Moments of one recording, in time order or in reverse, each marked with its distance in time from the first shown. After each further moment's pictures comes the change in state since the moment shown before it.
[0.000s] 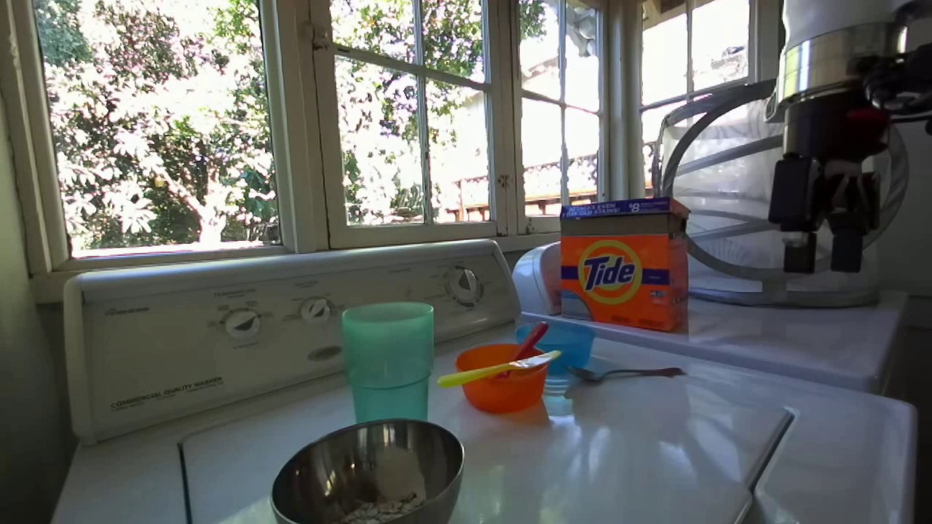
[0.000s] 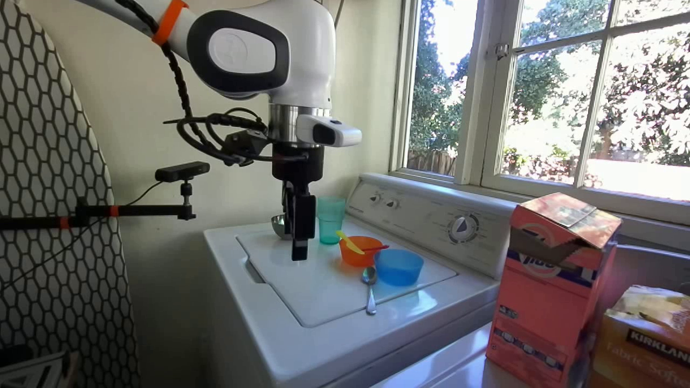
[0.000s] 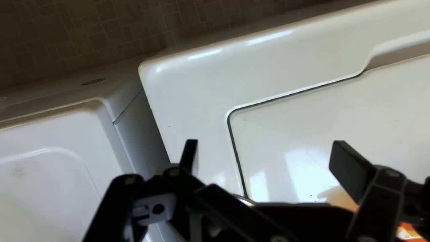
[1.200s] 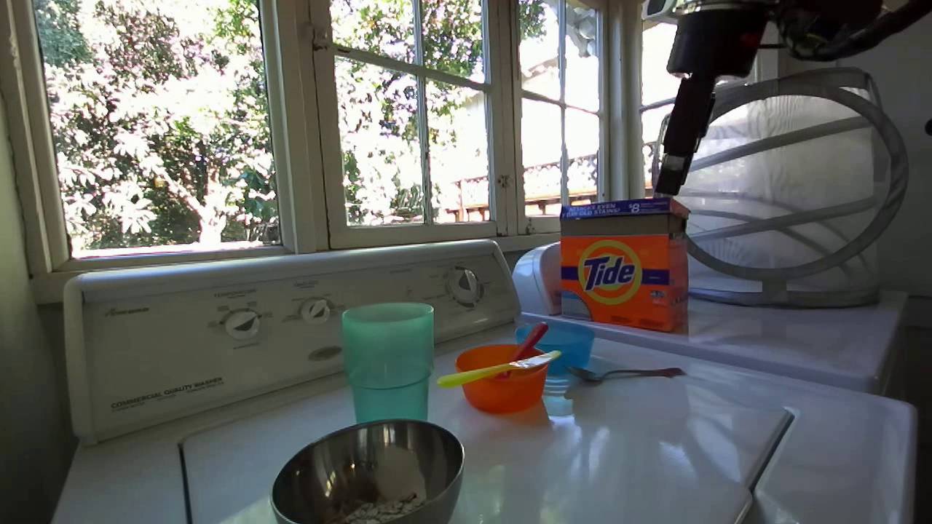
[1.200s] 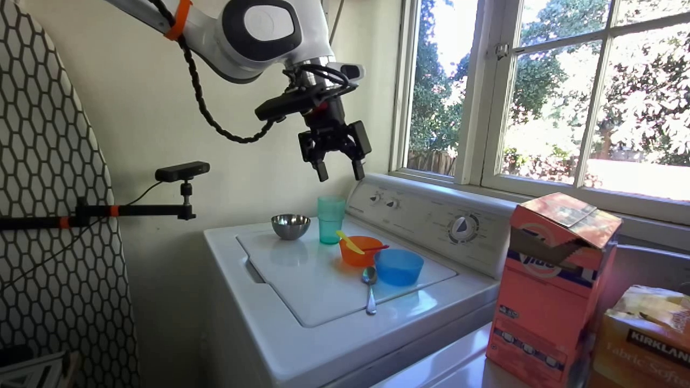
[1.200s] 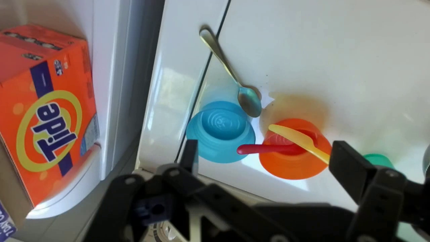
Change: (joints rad) arm 0.084 0.072 0.120 0.201 -0.130 0.195 -0.333
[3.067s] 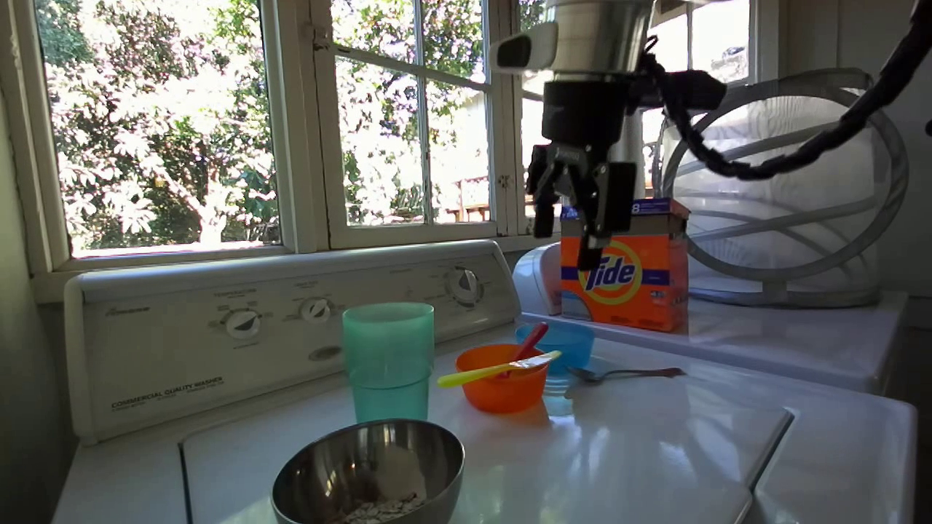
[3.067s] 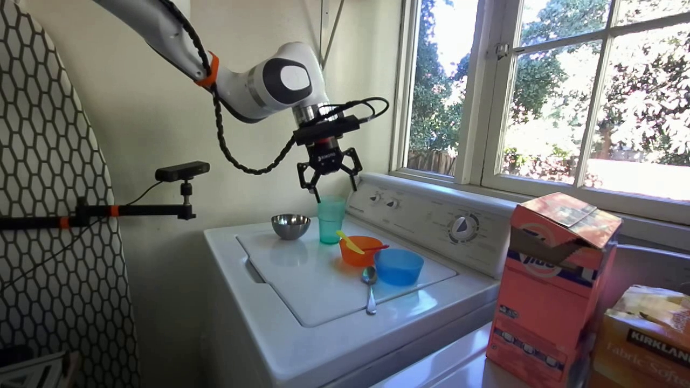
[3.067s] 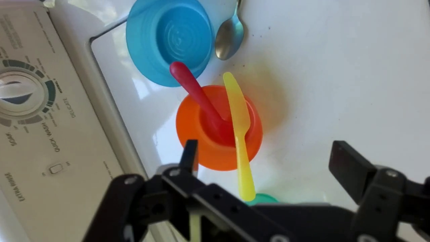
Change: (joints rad) arm 0.136 0.279 0.092 0.166 -0.188 0.035 -0.511
